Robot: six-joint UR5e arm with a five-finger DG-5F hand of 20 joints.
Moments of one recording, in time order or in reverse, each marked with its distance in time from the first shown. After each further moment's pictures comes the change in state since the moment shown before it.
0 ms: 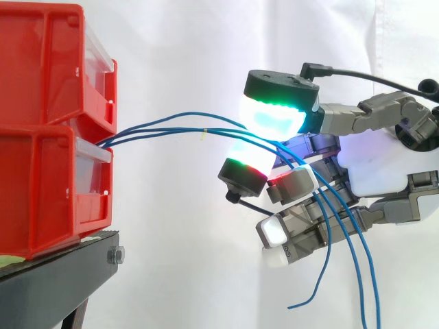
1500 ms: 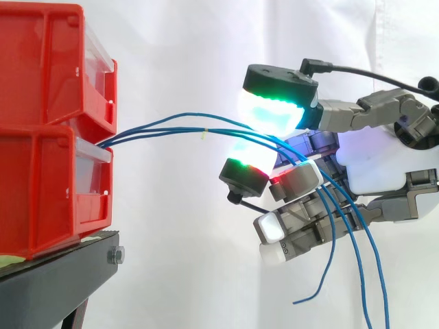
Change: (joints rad) arm 0.000 0.000 0.000 0.010 0.000 0.000
